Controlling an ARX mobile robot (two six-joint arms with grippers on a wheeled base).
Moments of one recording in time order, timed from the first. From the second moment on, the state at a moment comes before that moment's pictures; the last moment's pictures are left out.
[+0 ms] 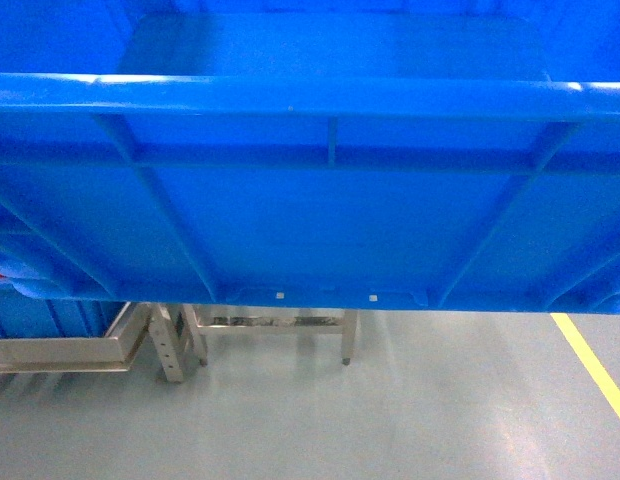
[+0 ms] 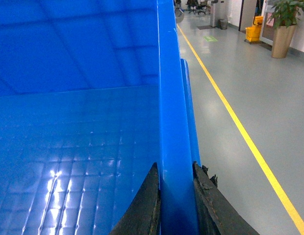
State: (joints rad) left arm -0.17 1.09 0.52 0.60 -0.17 0.02; right arm 0.23 1.13 0.60 0.51 0.22 0.13
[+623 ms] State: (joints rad) left arm -0.17 1.09 0.52 0.60 -0.17 0.02; right arm 0.23 1.13 0.60 0.51 0.22 0.13
